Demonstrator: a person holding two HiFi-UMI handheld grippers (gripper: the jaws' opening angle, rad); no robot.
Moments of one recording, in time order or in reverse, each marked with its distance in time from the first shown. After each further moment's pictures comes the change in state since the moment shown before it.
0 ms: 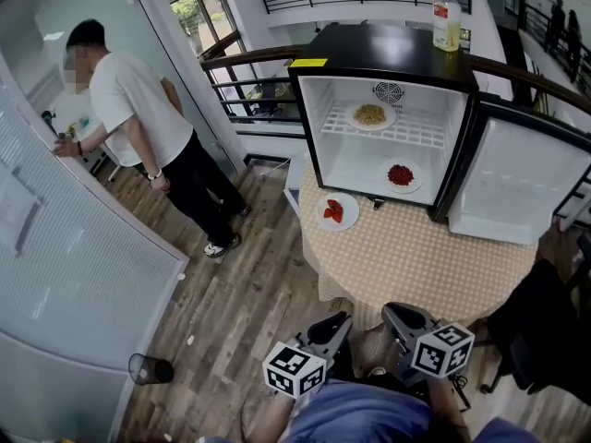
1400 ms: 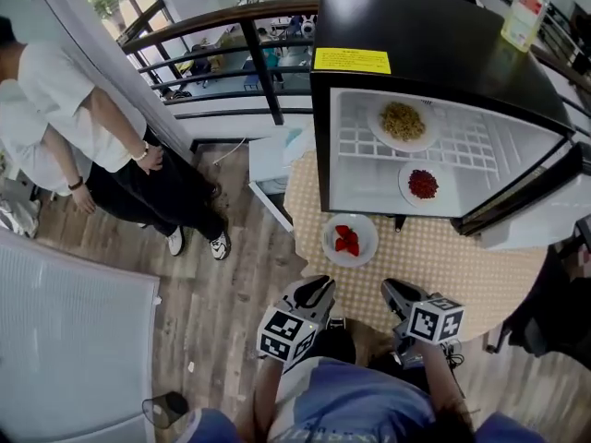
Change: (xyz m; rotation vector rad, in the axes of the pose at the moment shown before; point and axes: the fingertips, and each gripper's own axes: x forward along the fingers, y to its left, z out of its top) left arm 0.127 0.282 0.047 0.128 0.205 -0.168; right arm 0.229 -0.129 0.048 0.258 0.045 -0.361
